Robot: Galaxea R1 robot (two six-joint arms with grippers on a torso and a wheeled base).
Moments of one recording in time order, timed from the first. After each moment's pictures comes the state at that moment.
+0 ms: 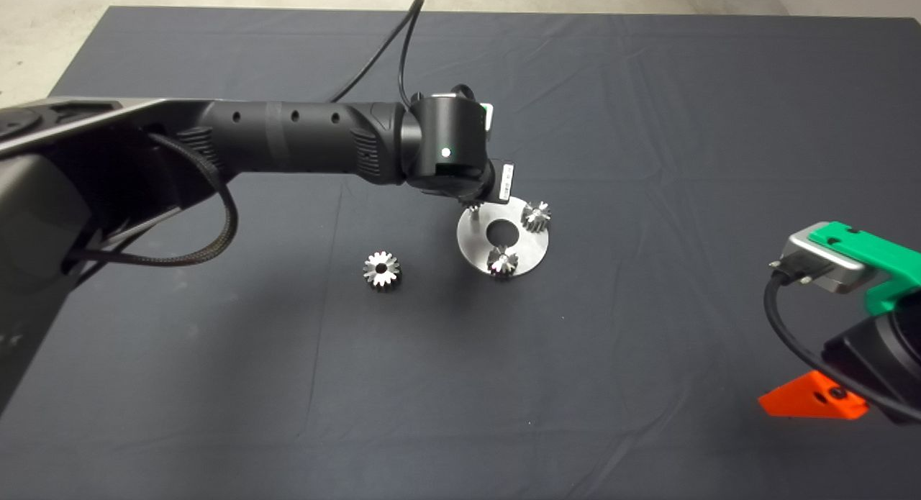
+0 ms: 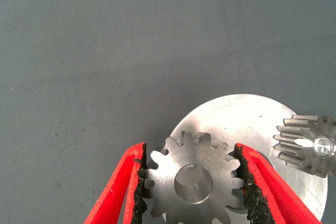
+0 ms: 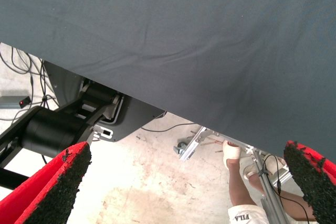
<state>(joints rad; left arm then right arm) -0.37 2.86 -1.24 0.89 1.41 -1.48 0.79 2.16 -0.36 0.19 -1.47 1.46</state>
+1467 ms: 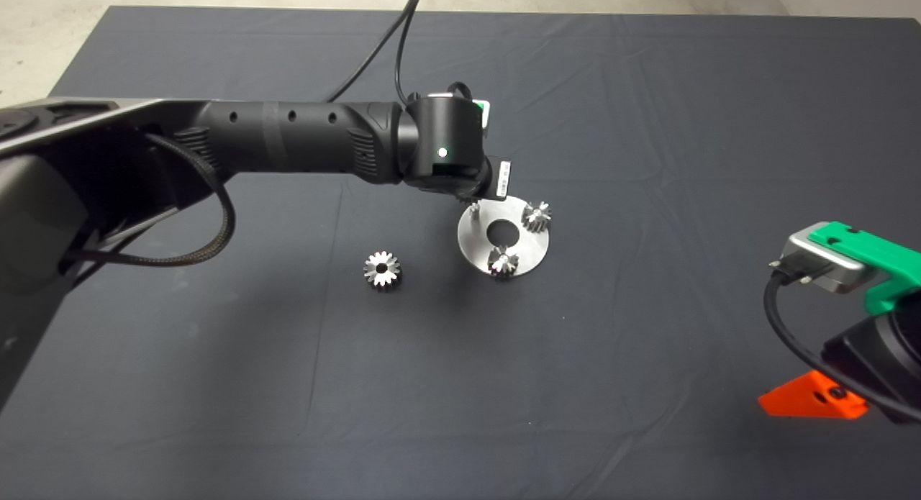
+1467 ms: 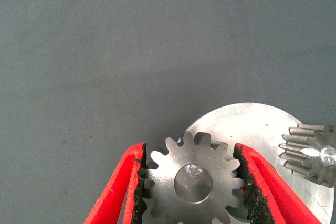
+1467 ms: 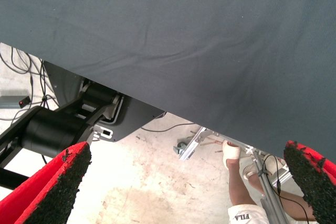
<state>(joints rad) -0.37 2.86 -1.24 0.91 1.41 -1.49 0.79 2.16 -0.36 0.19 -1.47 1.46</state>
